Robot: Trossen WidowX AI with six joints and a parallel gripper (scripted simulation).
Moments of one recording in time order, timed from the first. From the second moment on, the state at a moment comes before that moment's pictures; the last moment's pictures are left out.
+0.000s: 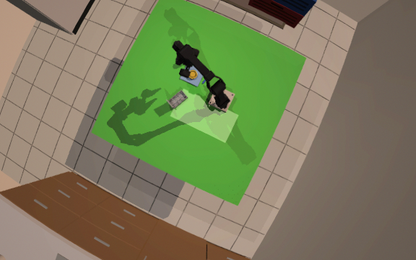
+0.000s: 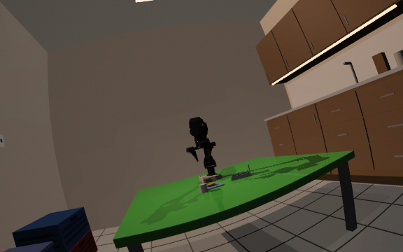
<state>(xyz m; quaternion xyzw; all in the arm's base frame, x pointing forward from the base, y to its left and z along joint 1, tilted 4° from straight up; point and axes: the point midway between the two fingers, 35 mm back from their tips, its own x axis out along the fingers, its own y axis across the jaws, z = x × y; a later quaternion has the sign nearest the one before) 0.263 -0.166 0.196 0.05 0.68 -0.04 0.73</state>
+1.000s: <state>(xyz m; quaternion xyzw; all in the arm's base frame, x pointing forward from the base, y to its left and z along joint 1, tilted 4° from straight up) 0.274 -0.168 0.067 0.07 0.68 -0.05 0.73</state>
